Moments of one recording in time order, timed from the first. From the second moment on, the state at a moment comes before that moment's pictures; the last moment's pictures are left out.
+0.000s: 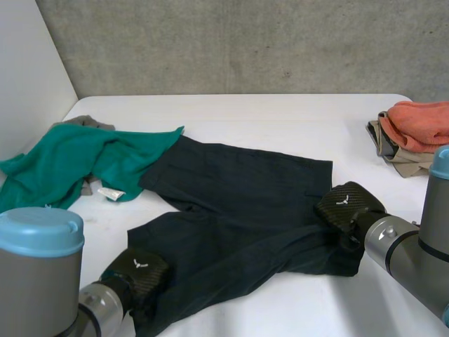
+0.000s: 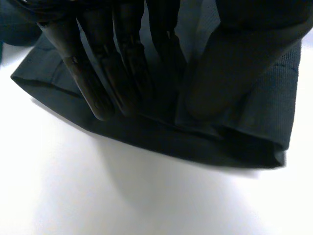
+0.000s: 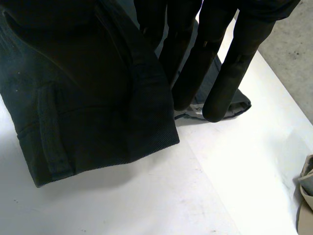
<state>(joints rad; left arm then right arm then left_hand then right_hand) 4.16 -1.80 -1.94 3.02 -1.59 3.43 1.91 -1.30 1.76 0.08 1.42 2.44 1.04 1.04 1.04 1.04 0.86 1.11 1.17 1.19 1.20 1.01</state>
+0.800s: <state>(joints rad) 4.08 -1.78 -1.95 3.04 -1.61 3.35 1.91 -1.33 1.78 0.09 1.42 2.43 1.15 1.12 1.11 1.11 0.93 1.11 1.17 1.19 1.20 1.01</state>
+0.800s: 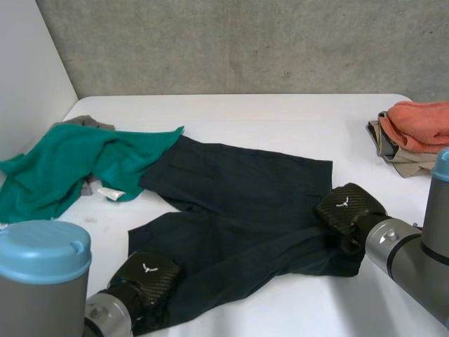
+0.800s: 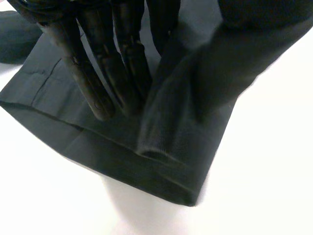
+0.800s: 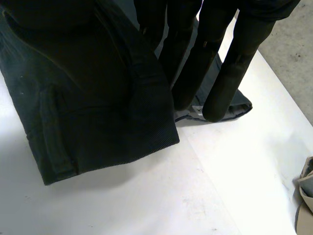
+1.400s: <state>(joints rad) 4.04 -1.72 -1.75 3.13 -1.69 3.63 1.90 -1.37 1.68 0.25 1.34 2.31 1.16 1.20 1.19 1.20 0.98 1.11 1.17 1.19 1.20 1.01</state>
